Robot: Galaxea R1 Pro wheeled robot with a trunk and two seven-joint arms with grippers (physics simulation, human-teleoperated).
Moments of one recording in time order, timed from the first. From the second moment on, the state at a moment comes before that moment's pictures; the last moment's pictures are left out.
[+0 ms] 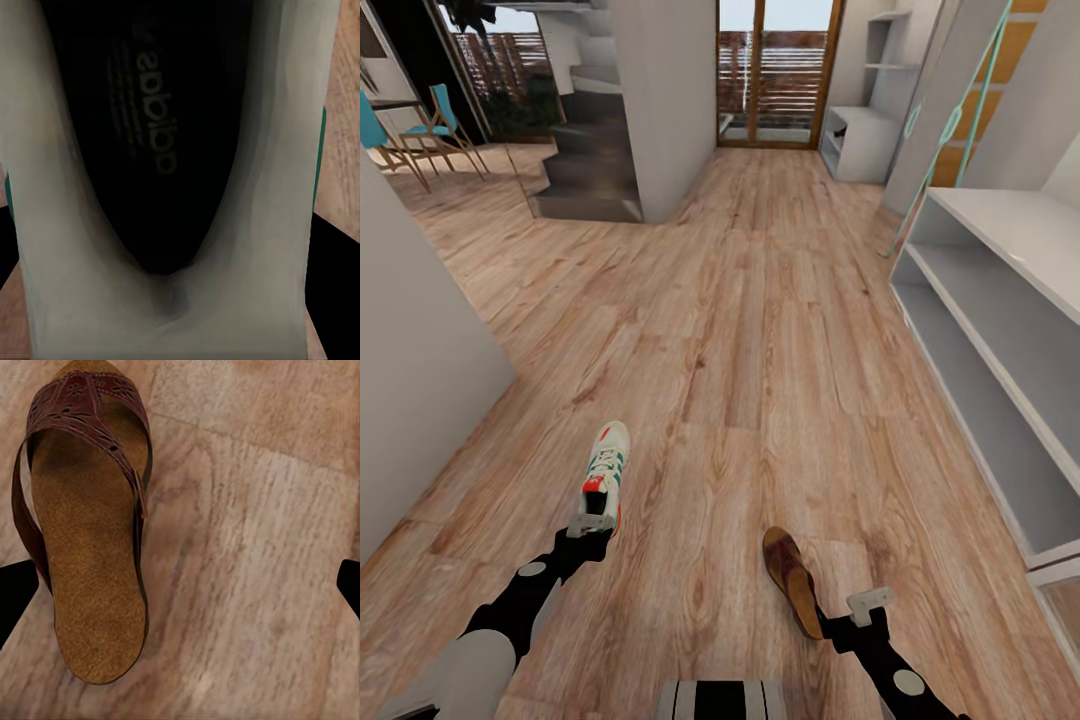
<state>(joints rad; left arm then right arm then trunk) -0.67 0.05 0.32 -0.43 -0.31 -0.08 -0.26 -0.42 -0.06 0.04 -0.40 0.12 -0.31 0.06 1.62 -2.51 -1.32</state>
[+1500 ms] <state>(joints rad) -0.66 0.05 0.32 -0.43 -0.31 -0.08 -0.26 -0.42 -0.06 0.03 -0.40 0.12 -0.31 0.06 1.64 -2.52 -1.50</state>
